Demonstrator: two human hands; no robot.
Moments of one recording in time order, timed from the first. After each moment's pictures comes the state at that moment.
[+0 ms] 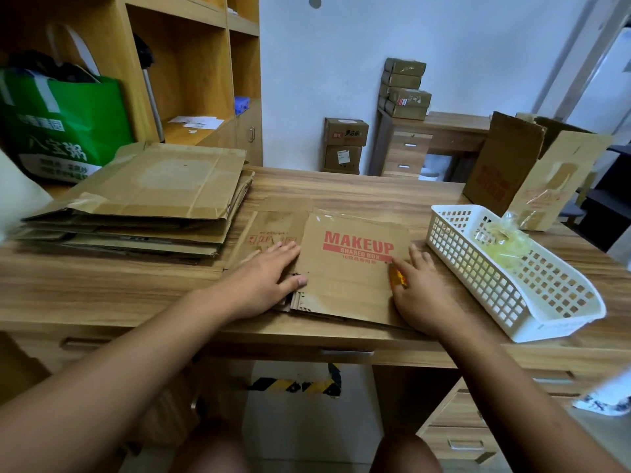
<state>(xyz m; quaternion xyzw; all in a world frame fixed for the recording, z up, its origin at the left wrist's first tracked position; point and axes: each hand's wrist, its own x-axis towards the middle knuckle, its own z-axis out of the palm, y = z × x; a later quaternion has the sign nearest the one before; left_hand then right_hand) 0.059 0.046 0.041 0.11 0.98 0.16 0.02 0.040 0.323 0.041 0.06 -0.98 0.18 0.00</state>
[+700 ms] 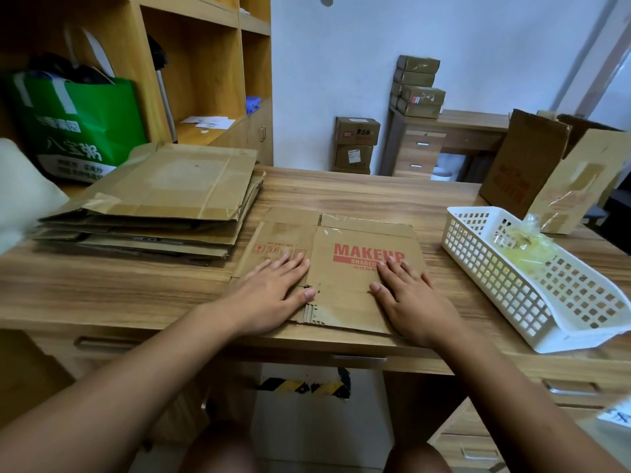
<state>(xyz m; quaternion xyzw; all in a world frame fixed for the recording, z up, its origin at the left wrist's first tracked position) 0.065 0.040 0.021 0.12 0.99 0.09 0.04 0.034 0.306 0.026 0.14 -0.99 0.08 -0.05</state>
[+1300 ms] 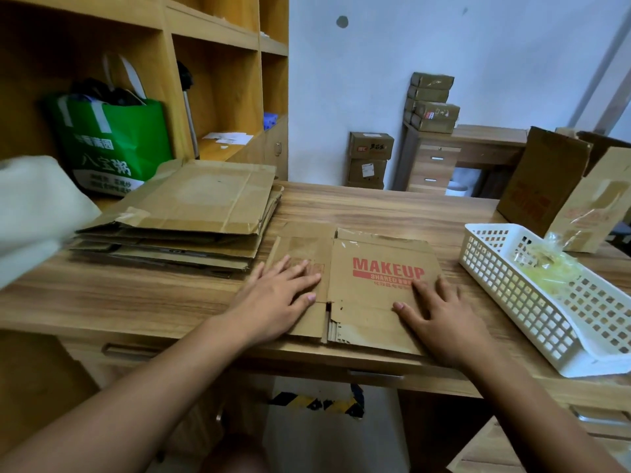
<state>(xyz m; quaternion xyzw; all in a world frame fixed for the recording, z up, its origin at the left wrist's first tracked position) 0.068 0.030 0.028 0.06 0.99 0.09 -0.01 0.040 0.320 0.025 0.04 -0.99 0.12 -0.02</state>
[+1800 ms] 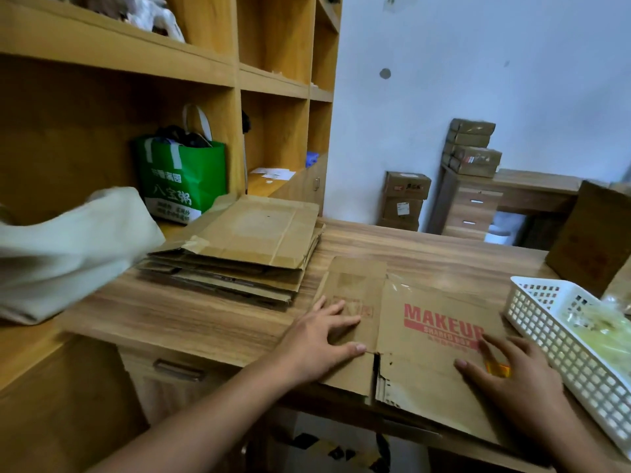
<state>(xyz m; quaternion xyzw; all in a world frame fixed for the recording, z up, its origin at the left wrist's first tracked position) 0.095 0.038 0.044 0.00 0.95 0.31 -0.03 0.057 0.336 0.047 -0.01 -0.96 0.26 0.04</state>
